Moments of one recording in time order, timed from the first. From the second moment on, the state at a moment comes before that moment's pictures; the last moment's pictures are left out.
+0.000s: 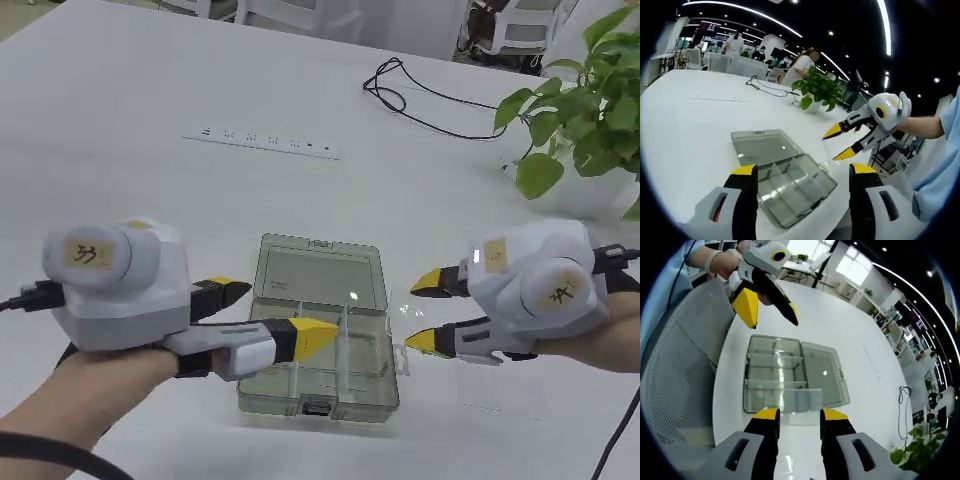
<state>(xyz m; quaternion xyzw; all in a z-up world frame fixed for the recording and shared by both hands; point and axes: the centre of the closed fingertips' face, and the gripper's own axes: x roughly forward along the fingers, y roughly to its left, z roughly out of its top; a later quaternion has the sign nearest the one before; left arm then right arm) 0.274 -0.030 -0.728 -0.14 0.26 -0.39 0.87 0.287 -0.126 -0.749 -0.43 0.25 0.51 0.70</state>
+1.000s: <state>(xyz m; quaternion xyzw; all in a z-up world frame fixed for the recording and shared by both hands) 0.256 -0.068 -0.735 -0.26 0.32 -0.43 0.80 0.259 -0.073 -0.729 -0.48 0.18 0.54 0.67</state>
